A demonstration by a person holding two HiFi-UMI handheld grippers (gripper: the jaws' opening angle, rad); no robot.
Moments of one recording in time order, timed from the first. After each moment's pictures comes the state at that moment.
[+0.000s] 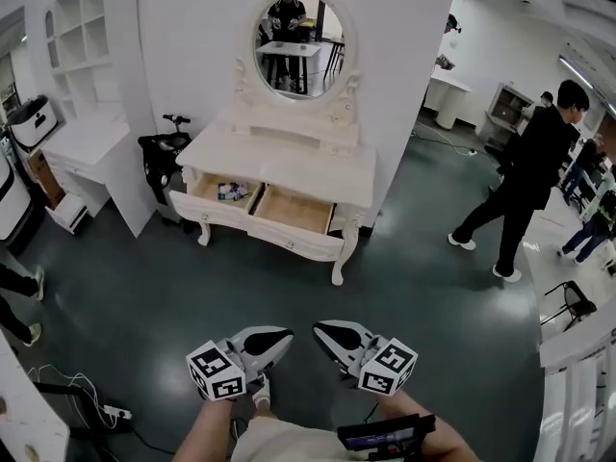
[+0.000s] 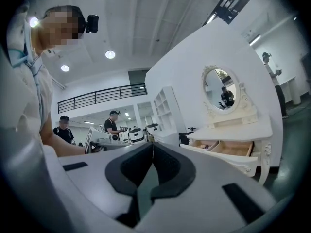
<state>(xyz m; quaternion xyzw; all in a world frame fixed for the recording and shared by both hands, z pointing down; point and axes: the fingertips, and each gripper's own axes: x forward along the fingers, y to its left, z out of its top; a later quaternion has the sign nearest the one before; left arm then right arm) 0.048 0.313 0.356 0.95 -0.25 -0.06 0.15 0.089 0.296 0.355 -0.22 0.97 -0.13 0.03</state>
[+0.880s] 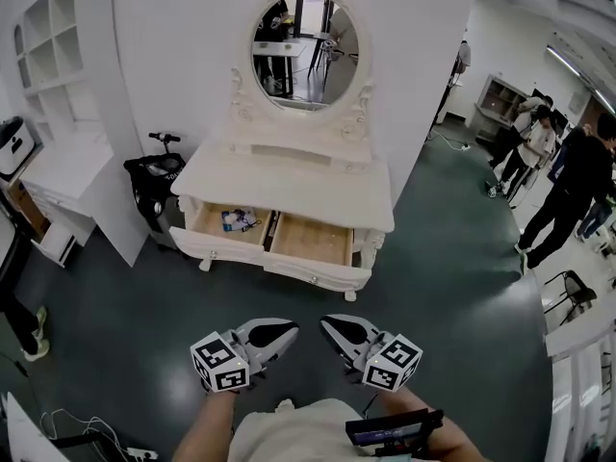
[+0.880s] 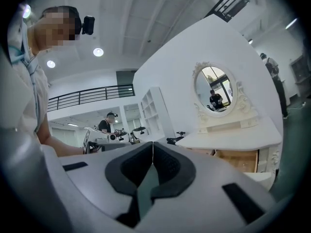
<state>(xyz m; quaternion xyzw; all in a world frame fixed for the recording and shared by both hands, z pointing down) -0.075 0.142 0.342 0.97 -0.19 -0.05 0.15 -0.025 0.127 0.348 -0.30 0.94 -0.14 0.03</state>
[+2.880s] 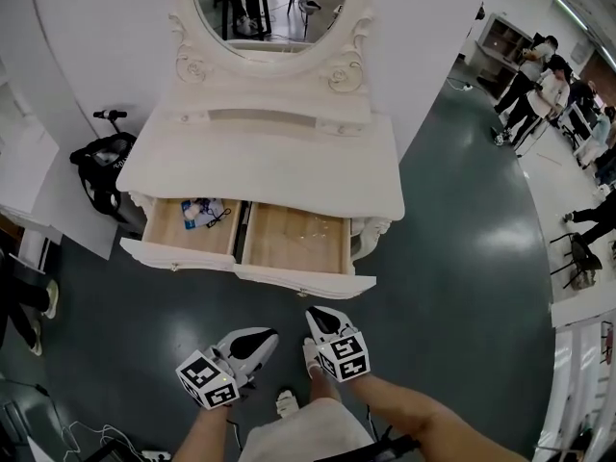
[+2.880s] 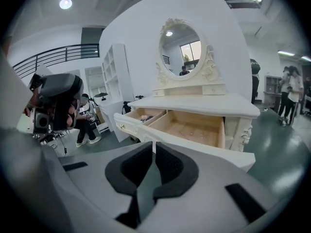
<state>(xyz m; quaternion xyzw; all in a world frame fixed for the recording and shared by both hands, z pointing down) -0.065 -0.030 0.484 0.94 -0.24 -0.01 0.25 0.013 -0.081 0.608 -0.46 0.85 -0.19 -0.18</state>
